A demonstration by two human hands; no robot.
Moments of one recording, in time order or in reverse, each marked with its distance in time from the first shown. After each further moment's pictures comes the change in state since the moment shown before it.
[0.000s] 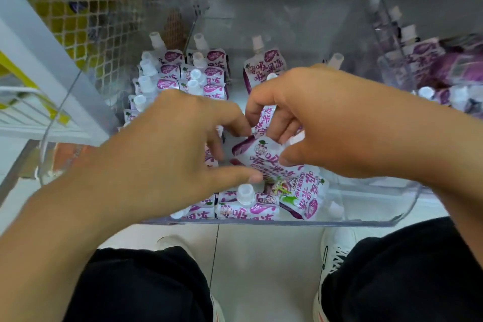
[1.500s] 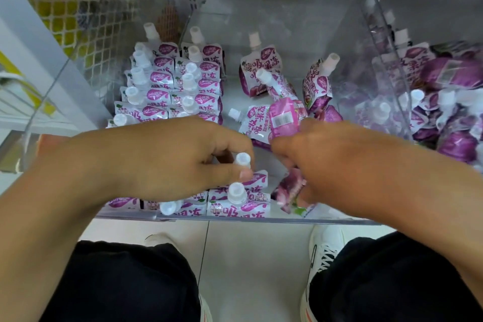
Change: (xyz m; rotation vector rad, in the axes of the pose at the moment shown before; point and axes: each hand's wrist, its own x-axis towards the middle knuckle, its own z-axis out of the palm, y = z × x) left_hand 0.005 -0.006 0.017 -0.227 -0.265 -0.040; right_hand -0.022 0.001 0.025 -0.398 -0.287 0.149
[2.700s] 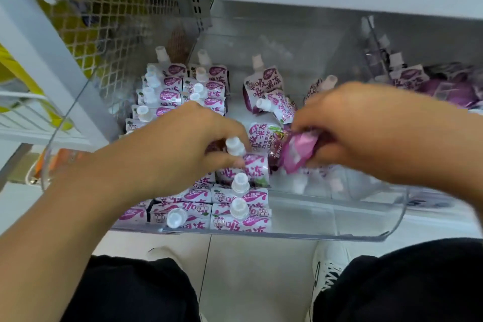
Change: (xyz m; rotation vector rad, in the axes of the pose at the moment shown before) left_hand 0.004 -0.009 -0.022 0.190 0.203 0.151; right_hand -0.002 0.039 -0.034 -0.064 0.237 -0.096
